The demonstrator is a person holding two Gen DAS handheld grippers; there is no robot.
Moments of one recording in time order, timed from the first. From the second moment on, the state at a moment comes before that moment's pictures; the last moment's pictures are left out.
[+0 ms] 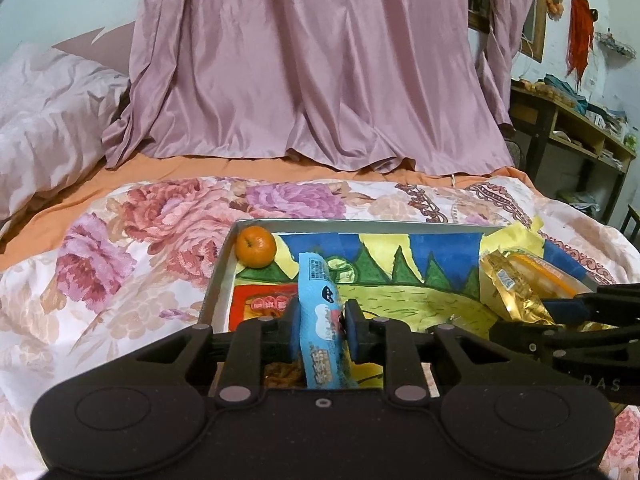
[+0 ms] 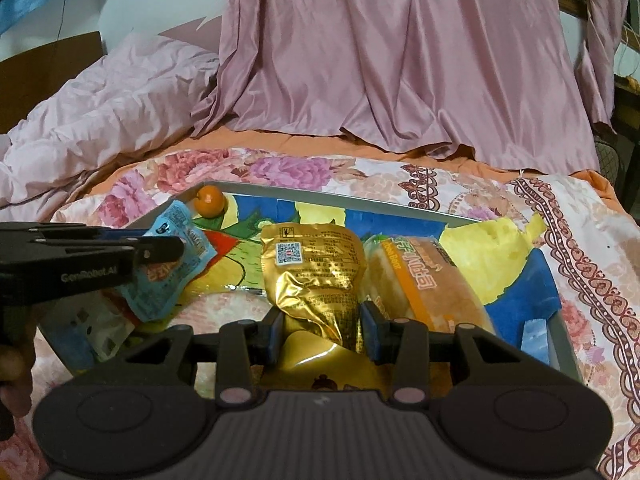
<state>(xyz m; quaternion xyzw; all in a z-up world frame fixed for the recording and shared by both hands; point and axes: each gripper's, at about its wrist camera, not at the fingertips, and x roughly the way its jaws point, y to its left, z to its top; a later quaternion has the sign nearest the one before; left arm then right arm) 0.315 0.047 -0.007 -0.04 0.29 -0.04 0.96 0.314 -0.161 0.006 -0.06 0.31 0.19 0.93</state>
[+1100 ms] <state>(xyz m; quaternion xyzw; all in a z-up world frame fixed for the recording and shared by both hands) 0.308 0.049 -0.012 -0.04 0.28 -0.04 0.96 0.304 -0.161 0.000 -0.09 0.29 0.19 0.93</state>
